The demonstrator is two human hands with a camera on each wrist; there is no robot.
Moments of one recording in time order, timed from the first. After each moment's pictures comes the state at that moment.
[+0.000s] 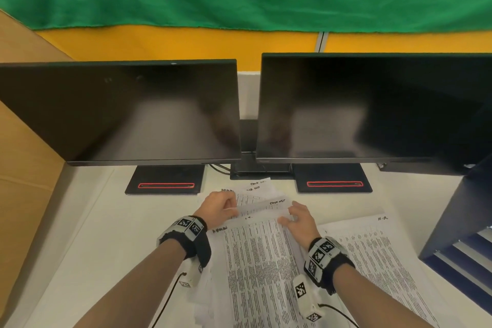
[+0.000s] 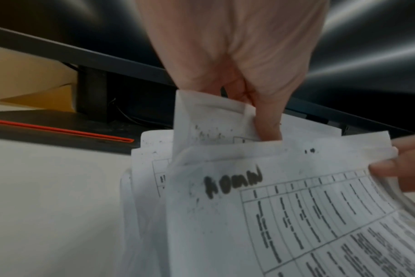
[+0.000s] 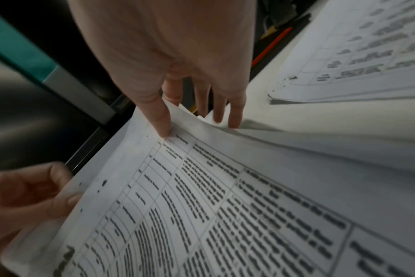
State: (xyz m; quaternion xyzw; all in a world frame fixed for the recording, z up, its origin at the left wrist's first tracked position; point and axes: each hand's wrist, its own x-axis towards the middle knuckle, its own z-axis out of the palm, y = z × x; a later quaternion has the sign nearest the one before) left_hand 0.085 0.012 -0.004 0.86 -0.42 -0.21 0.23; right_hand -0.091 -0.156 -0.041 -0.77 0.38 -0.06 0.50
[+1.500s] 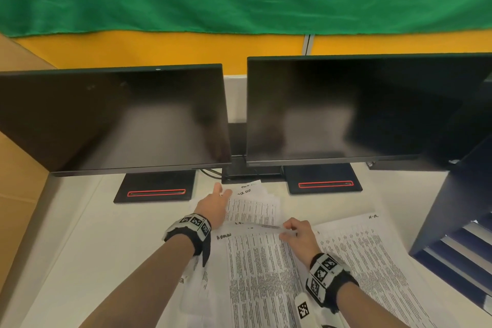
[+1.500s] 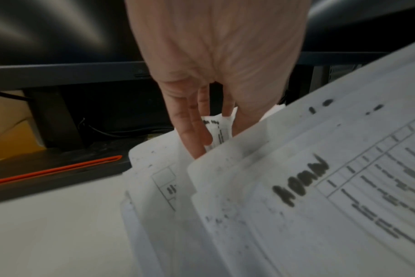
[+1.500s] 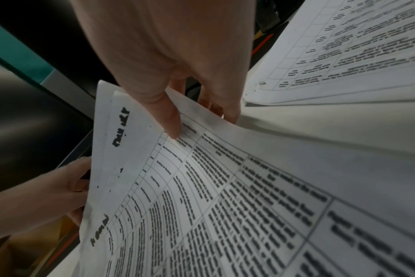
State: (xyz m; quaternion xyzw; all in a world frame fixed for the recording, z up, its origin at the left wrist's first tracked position) left_hand 0.093 -0.016 -0.022 0.89 -0.44 -0.11 0.02; right_hand -0.125 -0.140 -0.017 -0.74 0.39 -0.08 0.55
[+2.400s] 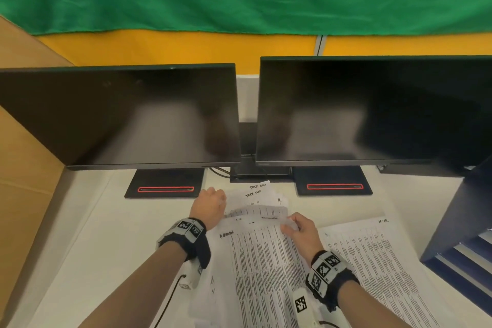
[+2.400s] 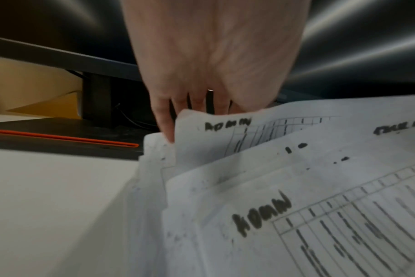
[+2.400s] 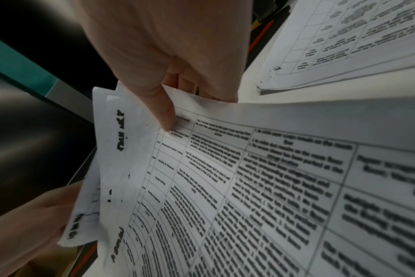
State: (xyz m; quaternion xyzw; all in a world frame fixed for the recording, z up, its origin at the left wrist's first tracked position) left_hand 0.097 0.014 -0.010 0.91 -0.37 -0.13 0.11; right_hand -0.109 -0.136 -0.022 -0.71 0.38 -0.11 0.58
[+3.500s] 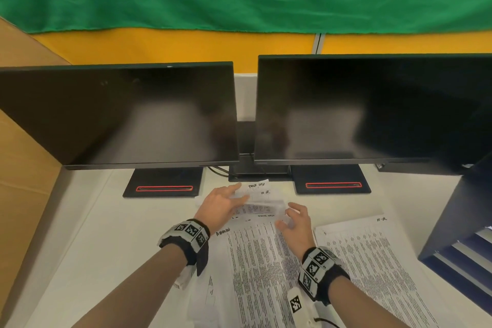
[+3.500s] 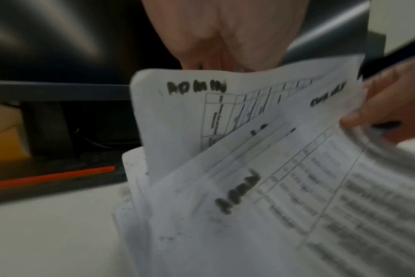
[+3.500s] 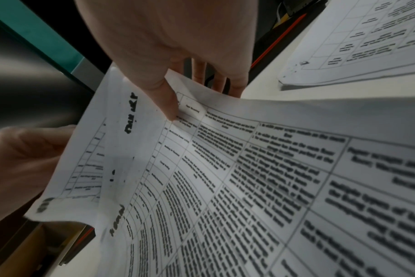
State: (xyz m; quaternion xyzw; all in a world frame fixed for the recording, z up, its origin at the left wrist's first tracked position) left_hand 0.075 0.009 0.003 0.84 -0.54 -0.05 0.06; right_hand -0.094 -0.136 -0.036 -0.80 0.37 -0.13 0.46
